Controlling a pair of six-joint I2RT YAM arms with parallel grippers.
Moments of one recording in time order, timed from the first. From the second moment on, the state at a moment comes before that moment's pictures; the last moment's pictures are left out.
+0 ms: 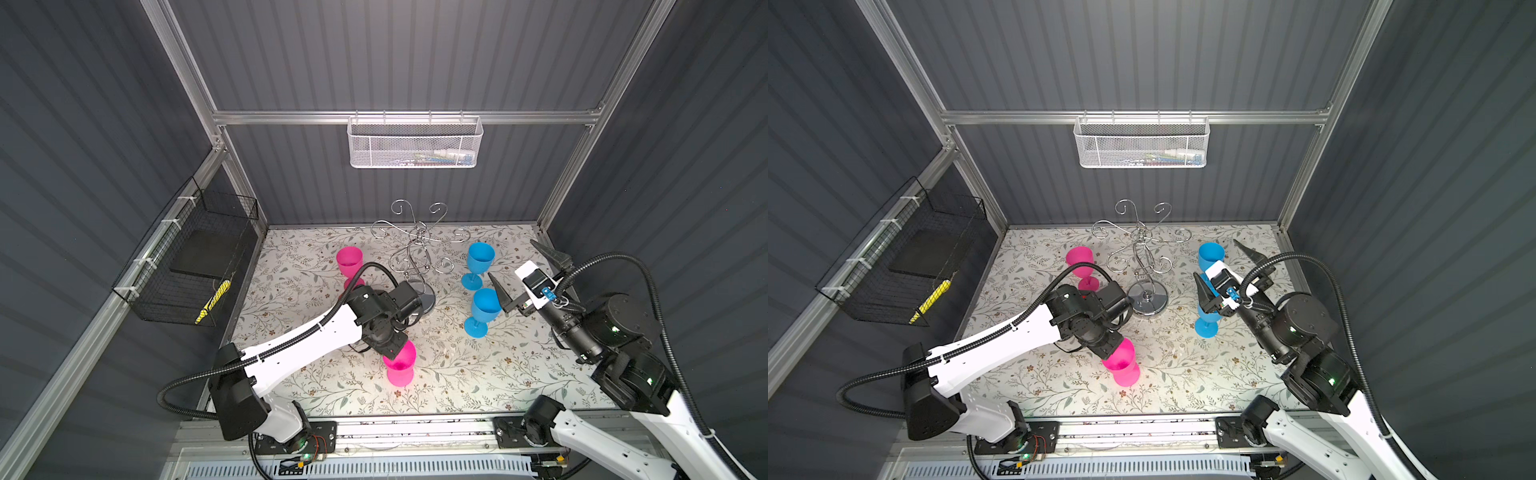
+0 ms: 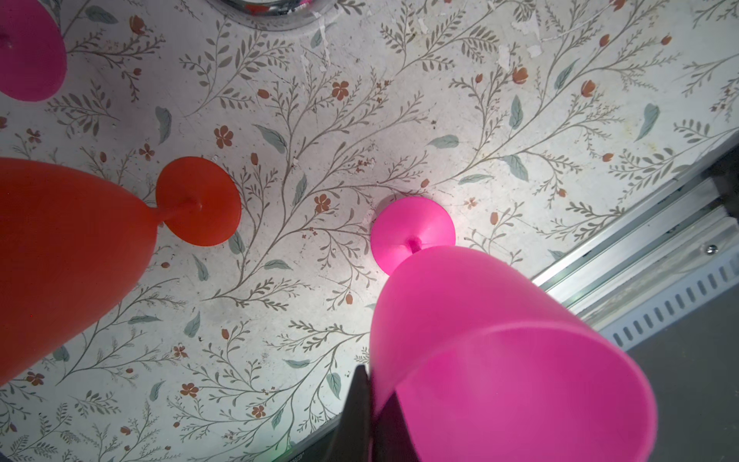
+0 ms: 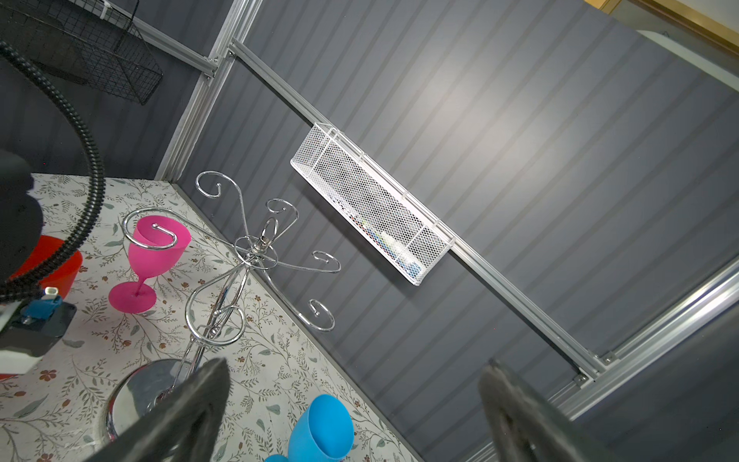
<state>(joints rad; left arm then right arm) -1.02 1.50 1.38 -1.26 -0.05 -0.27 0.71 0.65 1.07 -0.31 0.21 -0.67</state>
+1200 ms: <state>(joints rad) -1.03 1.48 1.54 -1.24 -0.06 -0.31 0.71 0.62 1.05 -0.35 0.24 -0.66</state>
